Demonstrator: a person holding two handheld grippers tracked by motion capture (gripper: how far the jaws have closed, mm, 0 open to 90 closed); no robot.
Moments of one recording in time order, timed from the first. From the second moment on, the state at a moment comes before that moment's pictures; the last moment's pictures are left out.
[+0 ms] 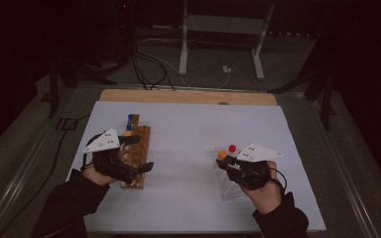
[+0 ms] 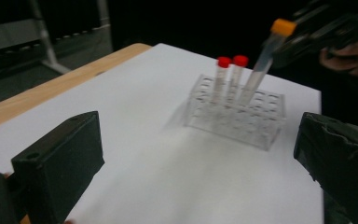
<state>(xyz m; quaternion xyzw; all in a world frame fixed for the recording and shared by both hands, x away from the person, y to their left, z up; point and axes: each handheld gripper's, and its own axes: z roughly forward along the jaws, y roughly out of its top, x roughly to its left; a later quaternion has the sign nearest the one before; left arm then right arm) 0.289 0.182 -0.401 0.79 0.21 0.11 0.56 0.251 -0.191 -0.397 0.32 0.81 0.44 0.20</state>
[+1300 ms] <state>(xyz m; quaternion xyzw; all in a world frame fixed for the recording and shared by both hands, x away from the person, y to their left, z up) 0.289 0.083 -0.418 0.82 0.11 0.03 0.57 0.249 -0.139 -0.429 0.26 0.86 0.41 0.14</state>
